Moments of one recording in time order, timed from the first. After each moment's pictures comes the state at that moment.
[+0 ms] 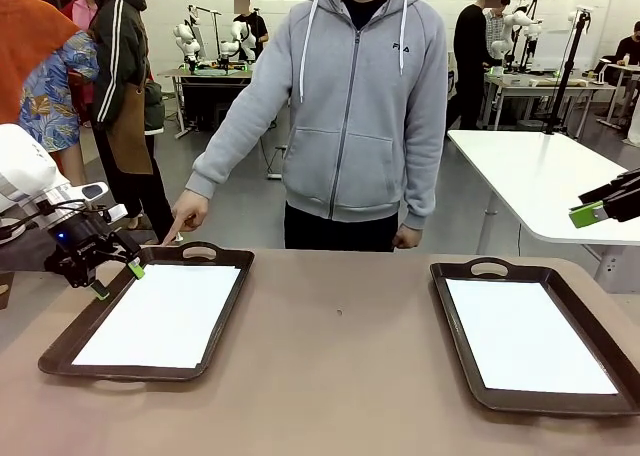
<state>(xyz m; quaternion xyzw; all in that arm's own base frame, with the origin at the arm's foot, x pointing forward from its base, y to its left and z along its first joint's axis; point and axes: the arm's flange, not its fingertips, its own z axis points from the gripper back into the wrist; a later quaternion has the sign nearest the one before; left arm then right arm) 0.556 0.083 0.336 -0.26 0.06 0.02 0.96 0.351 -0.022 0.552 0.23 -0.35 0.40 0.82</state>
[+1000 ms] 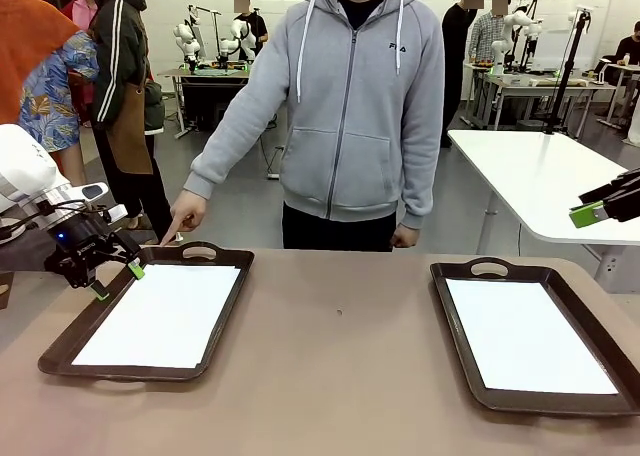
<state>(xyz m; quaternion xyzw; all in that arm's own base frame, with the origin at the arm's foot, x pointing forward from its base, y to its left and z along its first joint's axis) 0.556 0.083 0.336 -0.26 0.06 0.02 0.96 0.351 -0.022 0.552 0.23 -0.35 0.40 0.82</state>
